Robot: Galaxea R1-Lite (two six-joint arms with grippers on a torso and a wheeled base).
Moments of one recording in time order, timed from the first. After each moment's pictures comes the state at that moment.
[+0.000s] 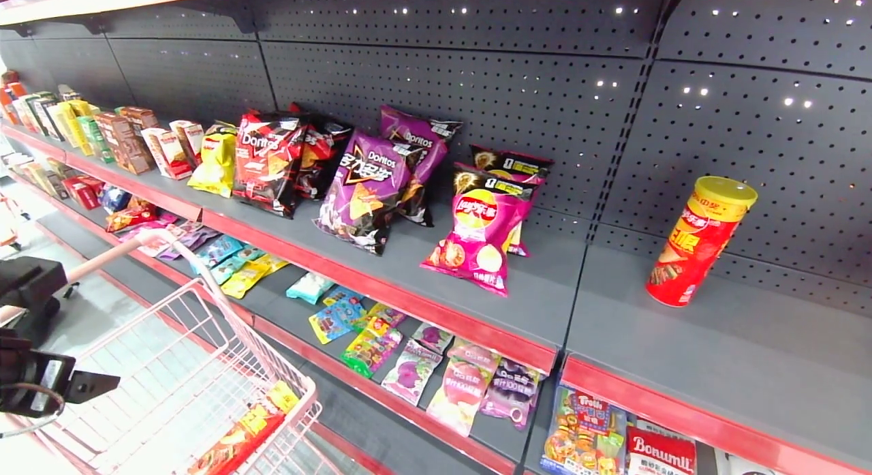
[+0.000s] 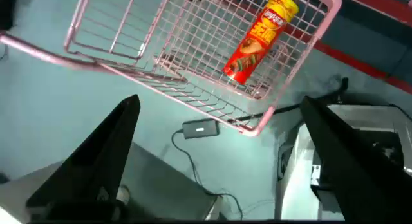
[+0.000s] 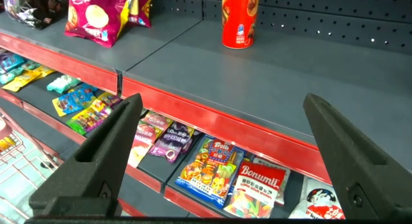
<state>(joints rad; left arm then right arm) 0.34 1.35 -0.71 0.25 -0.02 0.40 0.00 0.00 0.00 0.00 0.01 0.02</state>
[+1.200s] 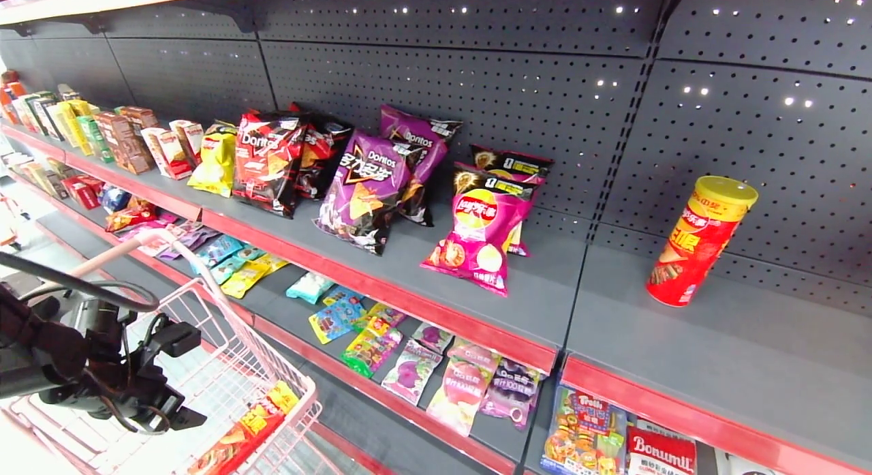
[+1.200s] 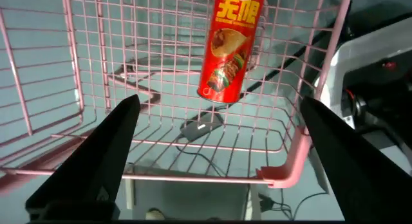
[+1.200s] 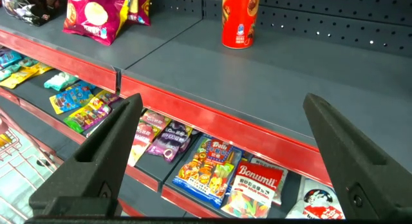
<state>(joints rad) 0.37 2.13 -0.71 -0.23 -0.18 0.78 0.00 0.00 0.00 0.00 0.01 0.00</state>
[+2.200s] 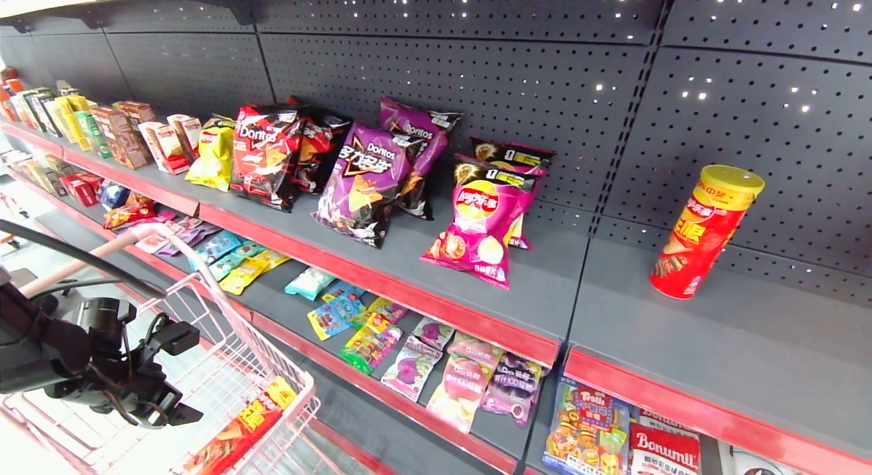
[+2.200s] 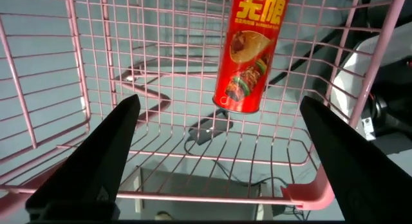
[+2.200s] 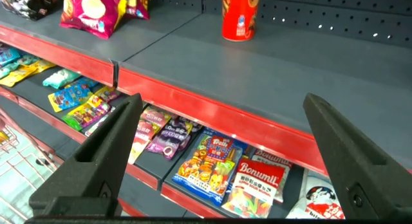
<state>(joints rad) 0.40 2.20 -0.79 -0.23 -0.18 0.83 0.00 0.00 0.00 0.00 0.01 0.01</state>
